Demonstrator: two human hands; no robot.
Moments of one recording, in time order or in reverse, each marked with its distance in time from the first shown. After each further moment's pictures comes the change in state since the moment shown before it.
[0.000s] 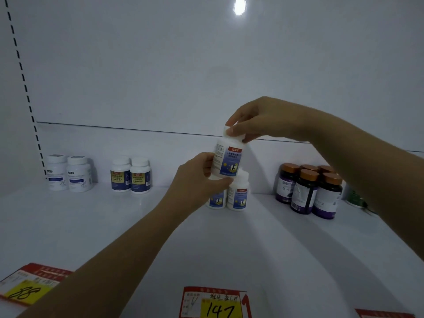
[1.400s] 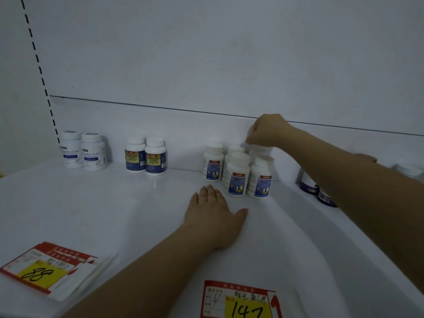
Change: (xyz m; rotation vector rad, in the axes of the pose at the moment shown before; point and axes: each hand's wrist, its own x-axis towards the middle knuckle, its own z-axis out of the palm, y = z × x) left_hand -0.026 -0.061 0.034 0.988 -0.472 -0.309; right_hand 0.088 0.073 0.068 -0.549 0.142 0.275
